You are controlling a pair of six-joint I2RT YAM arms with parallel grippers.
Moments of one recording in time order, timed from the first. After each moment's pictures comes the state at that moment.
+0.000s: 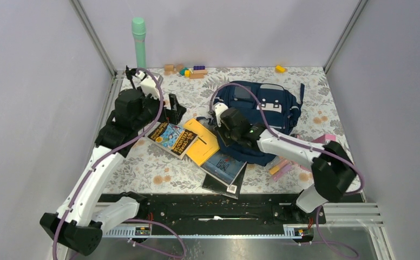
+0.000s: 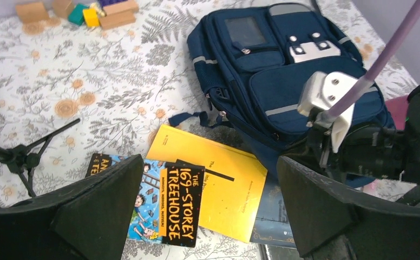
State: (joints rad) left arm -0.36 1.02 1.14 -0.46 0.17 -0.17; right arm 0.82 1.60 1.07 -0.27 0.11 0.07
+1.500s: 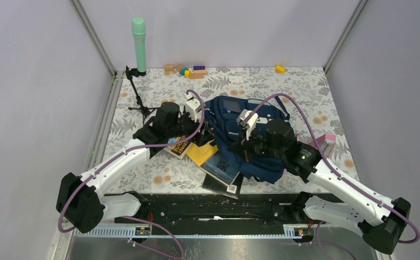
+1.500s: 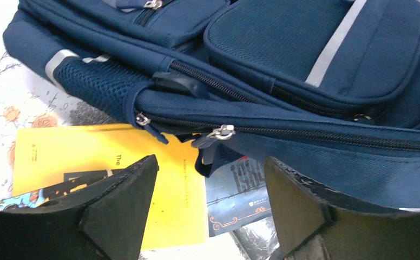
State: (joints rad) left arm -0.59 1.20 0.89 -0.18 0.40 -0.09; right arm 0.82 0.93 0.86 -0.31 -0.30 0.08
